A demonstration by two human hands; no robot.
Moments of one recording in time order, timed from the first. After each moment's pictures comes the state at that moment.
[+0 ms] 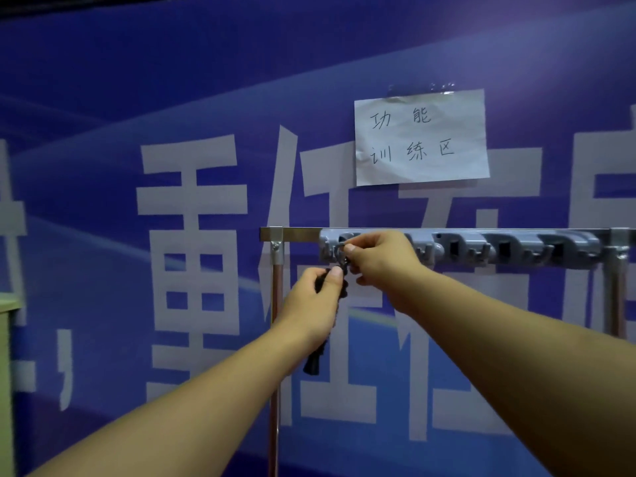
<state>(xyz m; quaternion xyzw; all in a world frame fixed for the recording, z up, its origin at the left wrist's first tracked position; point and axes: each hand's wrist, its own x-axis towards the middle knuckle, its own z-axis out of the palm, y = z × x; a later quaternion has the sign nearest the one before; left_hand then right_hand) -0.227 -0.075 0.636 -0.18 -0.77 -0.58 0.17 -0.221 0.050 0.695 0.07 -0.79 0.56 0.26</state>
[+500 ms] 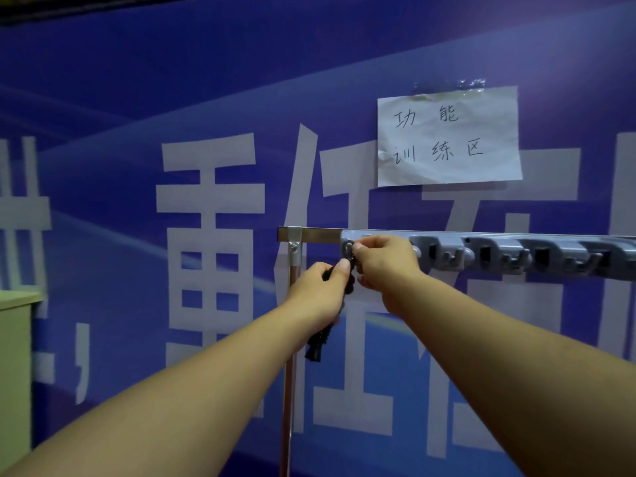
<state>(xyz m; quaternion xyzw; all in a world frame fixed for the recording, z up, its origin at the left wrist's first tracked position) -0.248 -0.093 0.654 -0.13 -0.82 -0.54 0.14 -0.269 0.026 0.689 0.03 -0.73 0.63 0.27</state>
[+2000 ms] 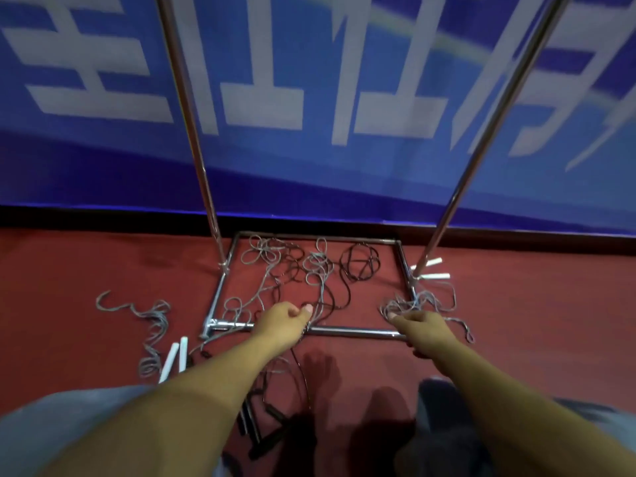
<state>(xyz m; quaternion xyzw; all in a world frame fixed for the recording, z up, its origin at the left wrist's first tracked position) -0.076 -0.015 0.150 0.00 -0.90 -0.40 -0.21 0.000 0.249 0.157 -0.33 -0.80 0.49 -0.09</state>
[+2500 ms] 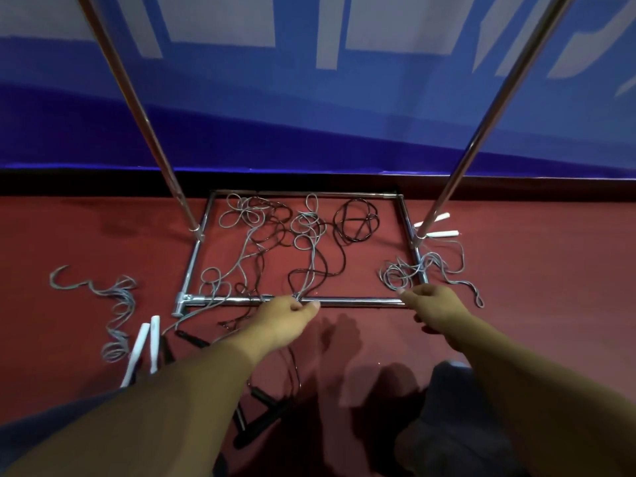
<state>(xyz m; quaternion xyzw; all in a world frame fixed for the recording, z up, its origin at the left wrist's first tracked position) -0.101 0.019 0.064 0.00 -0.88 -0.36 -0.32 -0.034 0.295 0.085 -0.36 -0.79 0.49 -0.10</state>
